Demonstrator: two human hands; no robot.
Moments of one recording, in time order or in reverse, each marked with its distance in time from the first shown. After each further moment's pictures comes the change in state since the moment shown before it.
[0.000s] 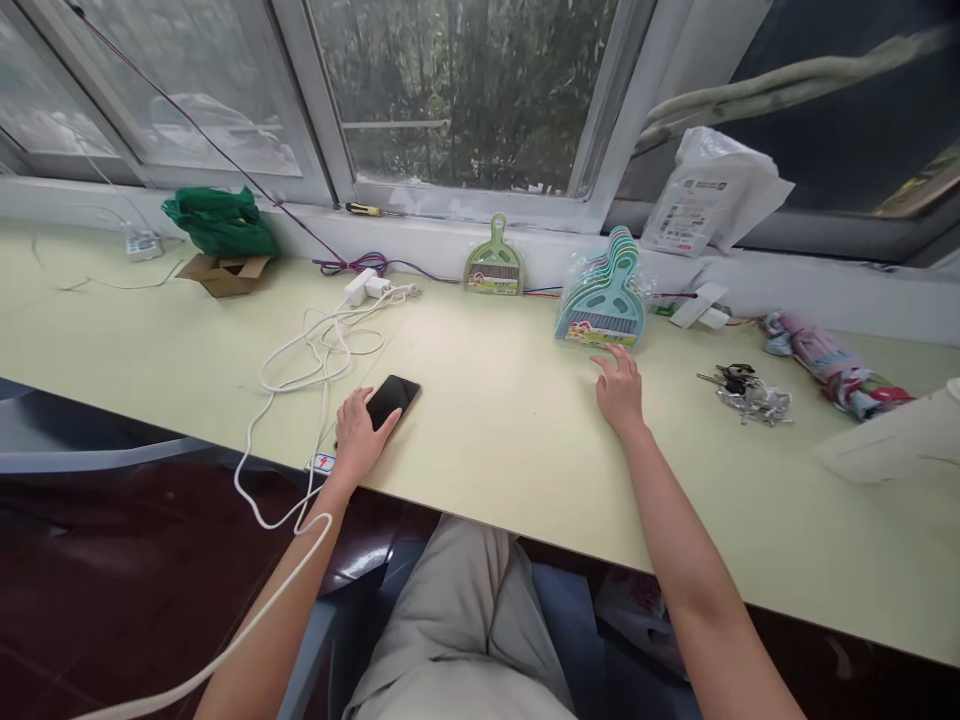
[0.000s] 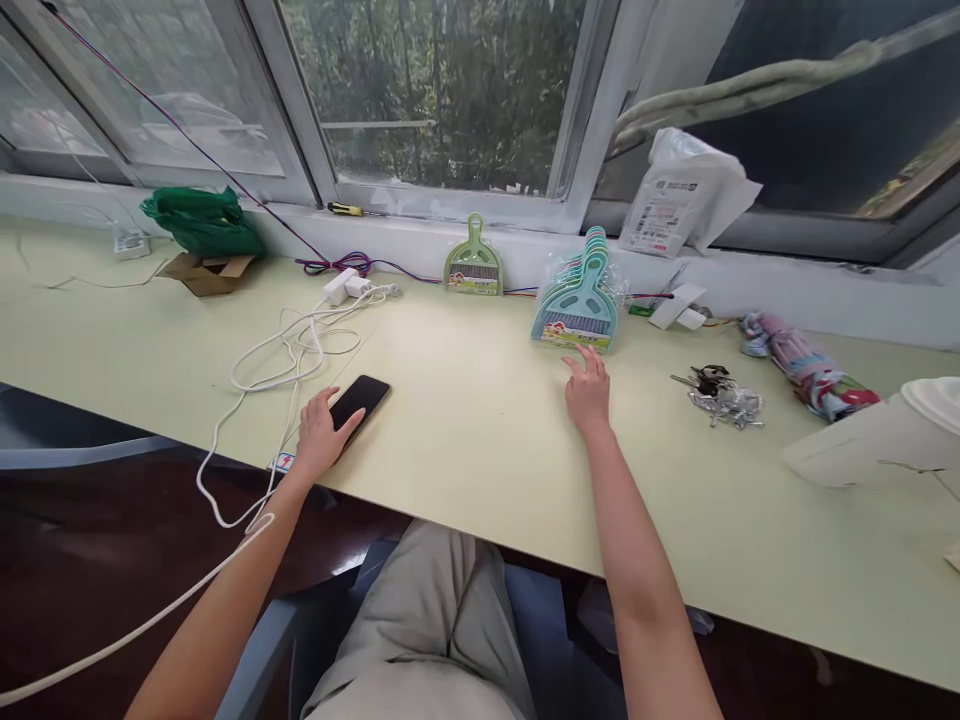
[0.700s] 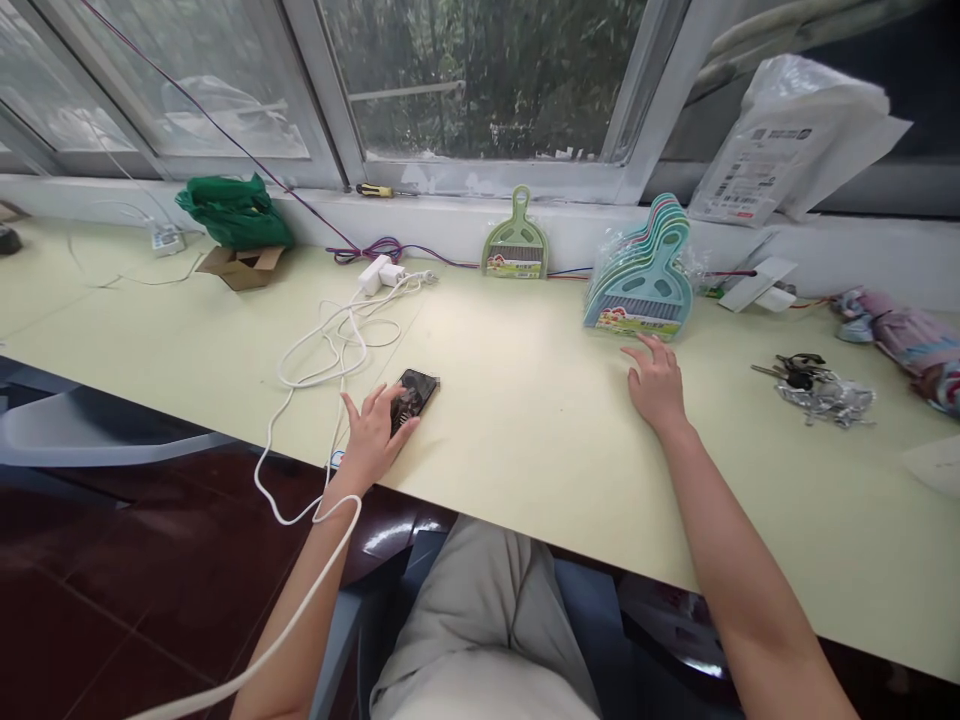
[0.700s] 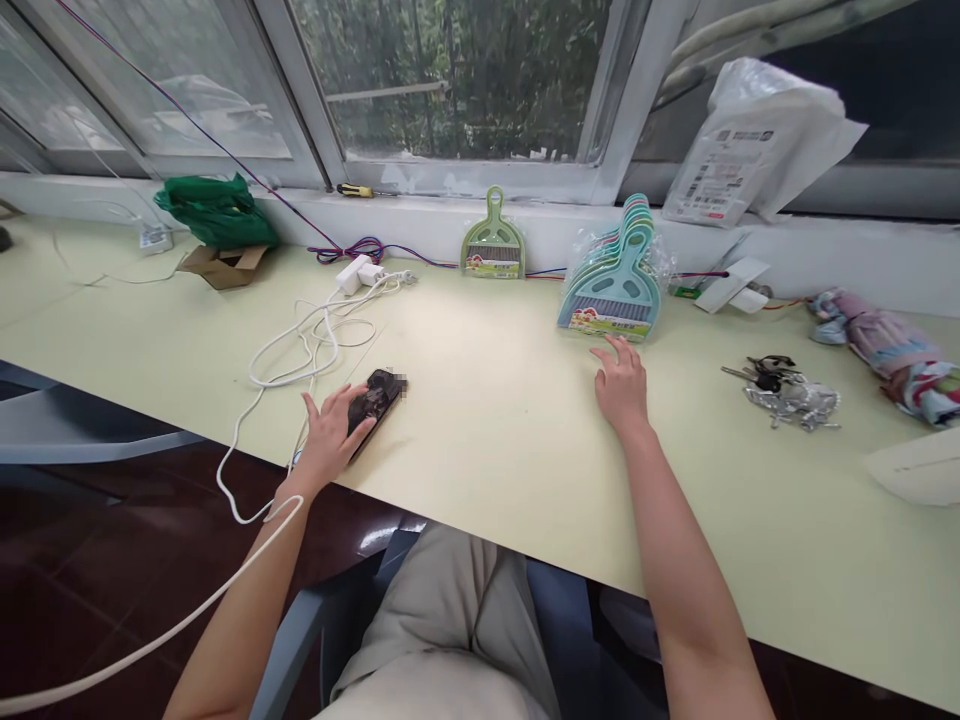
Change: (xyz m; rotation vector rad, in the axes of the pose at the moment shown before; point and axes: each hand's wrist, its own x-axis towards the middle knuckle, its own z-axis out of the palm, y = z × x) left_hand -0.003 0.001 -0.023 0.085 -0.165 0.298; right_hand 0.001 0.008 0.007 0.042 -0.037 -0.045
